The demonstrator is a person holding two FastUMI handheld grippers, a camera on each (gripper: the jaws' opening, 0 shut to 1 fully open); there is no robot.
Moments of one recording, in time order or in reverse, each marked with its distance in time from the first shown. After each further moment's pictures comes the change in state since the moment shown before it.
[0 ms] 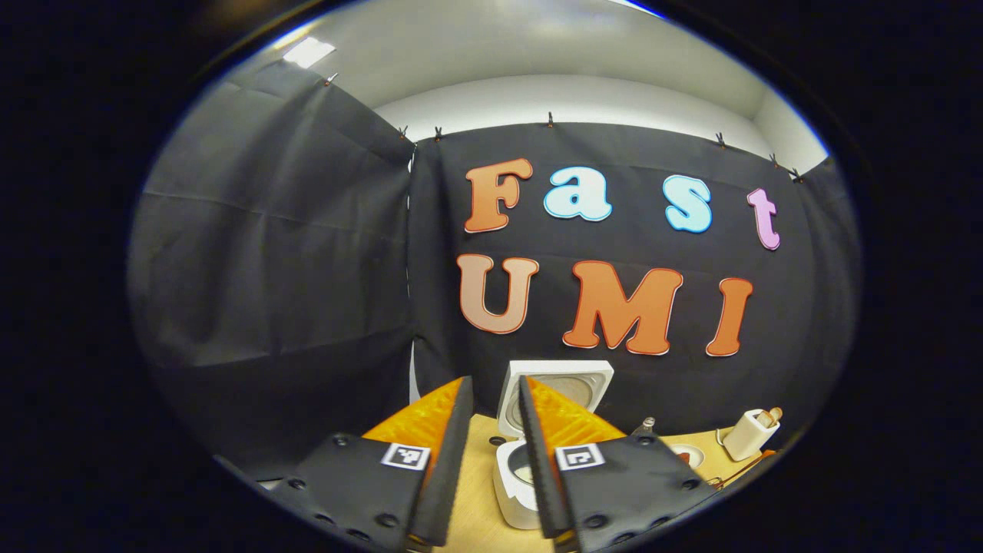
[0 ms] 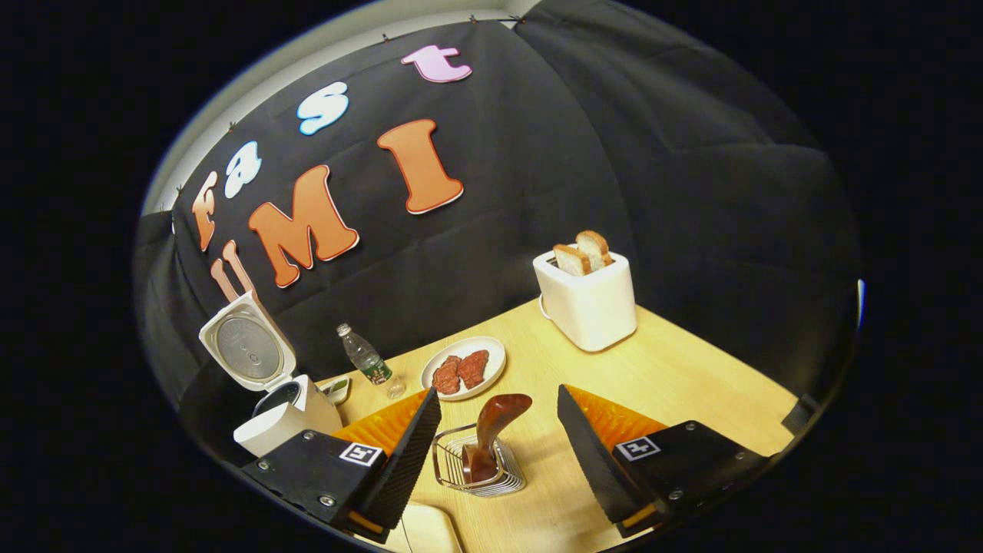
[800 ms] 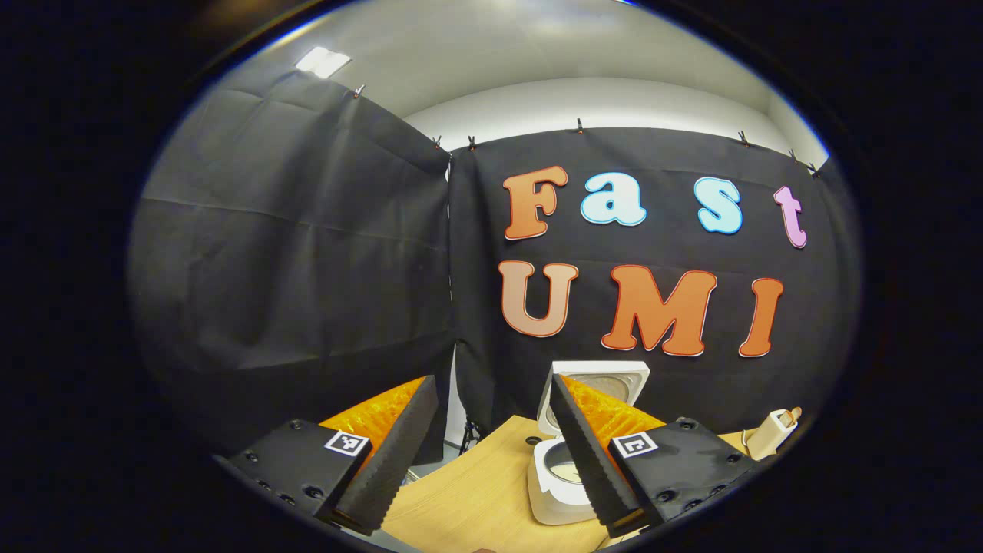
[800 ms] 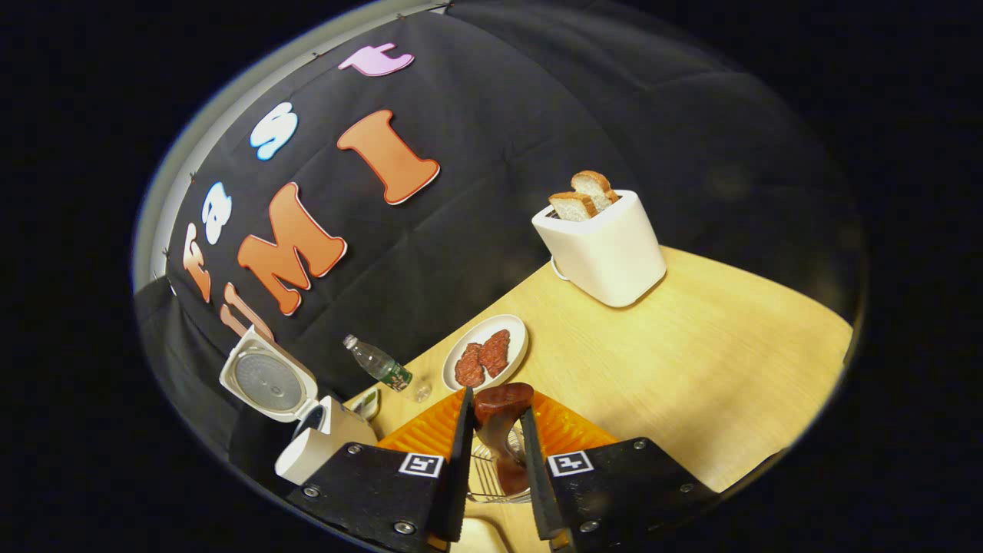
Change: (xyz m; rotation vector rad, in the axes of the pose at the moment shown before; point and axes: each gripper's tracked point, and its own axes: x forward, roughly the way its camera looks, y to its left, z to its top) left arm -0.027 0.036 0.001 0.039 -0.017 0.145; right arm 0.038 0.010 -0.020 0.241 0.092 0.077
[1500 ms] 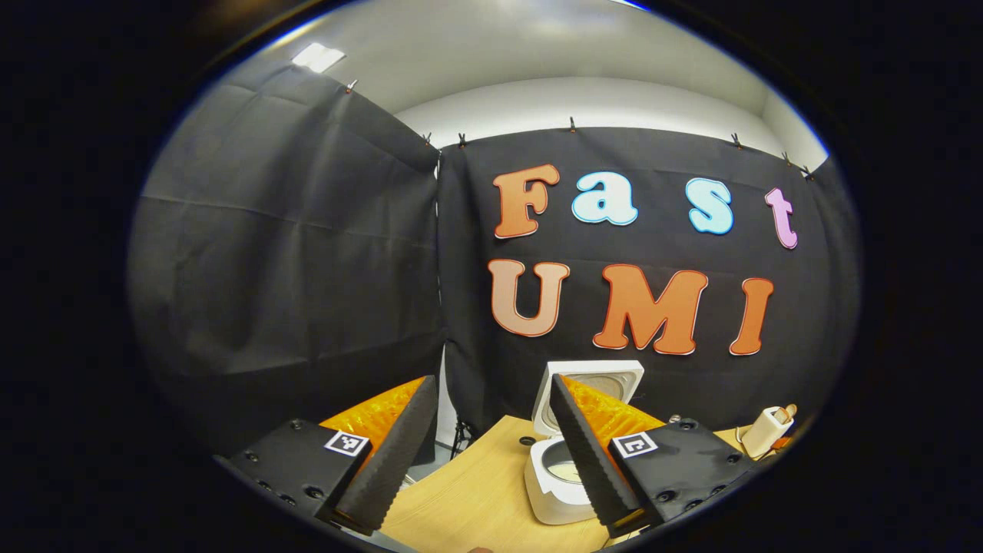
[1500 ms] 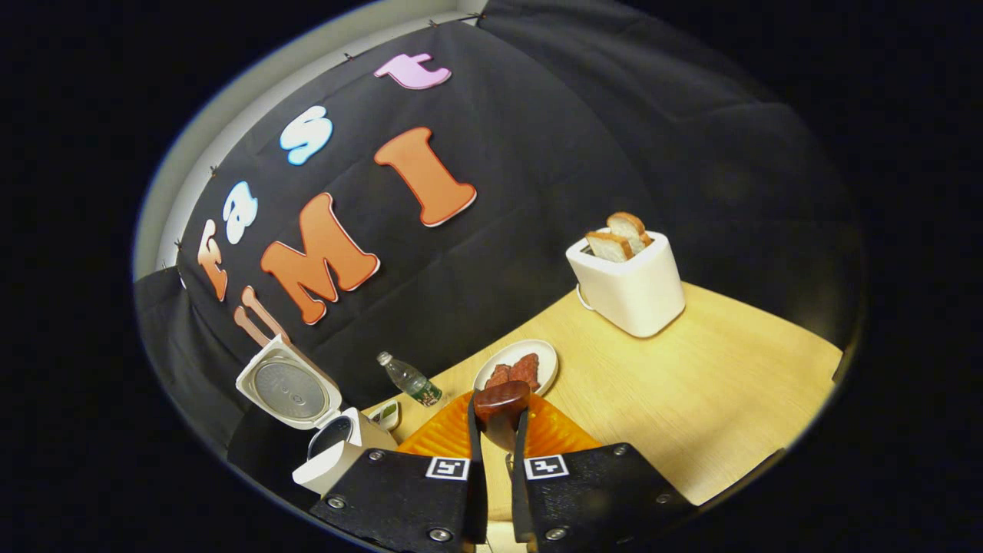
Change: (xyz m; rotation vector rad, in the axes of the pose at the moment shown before) left arm 0.020 0.007 0.000 -0.009 0.016 -0.102; right arm -0.040 0.065 0.039 -0.111 -0.125 0.030
